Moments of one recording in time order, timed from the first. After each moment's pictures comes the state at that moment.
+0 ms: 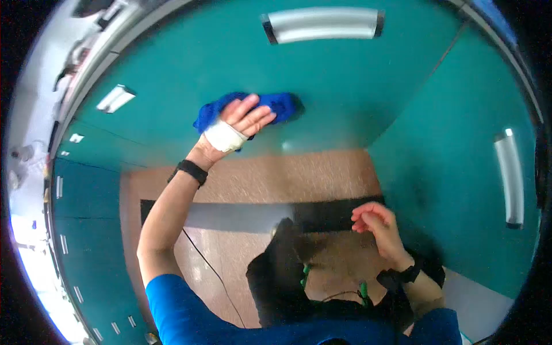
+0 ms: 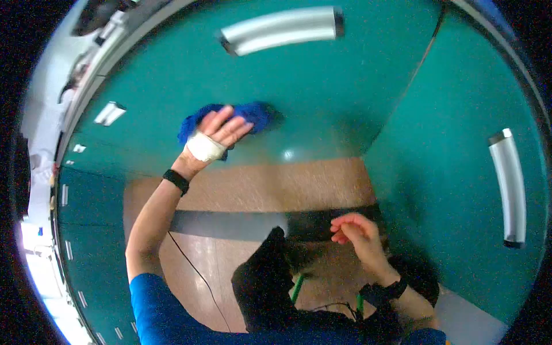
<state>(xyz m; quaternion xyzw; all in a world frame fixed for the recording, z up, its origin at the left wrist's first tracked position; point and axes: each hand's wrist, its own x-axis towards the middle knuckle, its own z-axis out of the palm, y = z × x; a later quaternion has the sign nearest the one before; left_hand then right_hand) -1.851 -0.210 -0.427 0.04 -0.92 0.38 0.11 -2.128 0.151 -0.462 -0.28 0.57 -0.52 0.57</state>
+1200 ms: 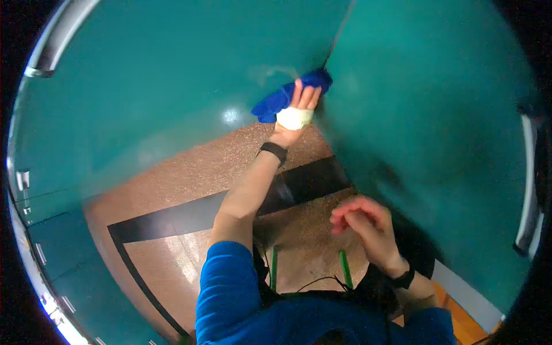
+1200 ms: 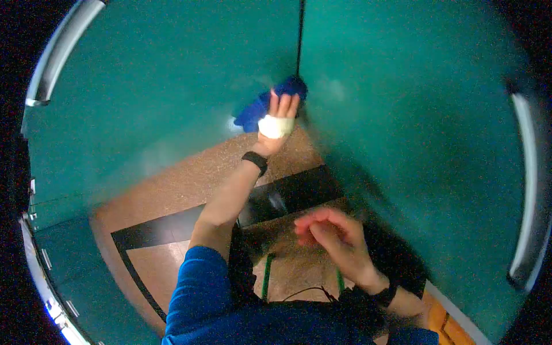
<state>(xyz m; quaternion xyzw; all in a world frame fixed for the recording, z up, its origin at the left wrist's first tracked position) -2.198 -0.078 -0.712 0.16 -0.95 0.13 0.24 -2.202 0.193 -0.459 -0.21 0.61 -0.53 0.55</state>
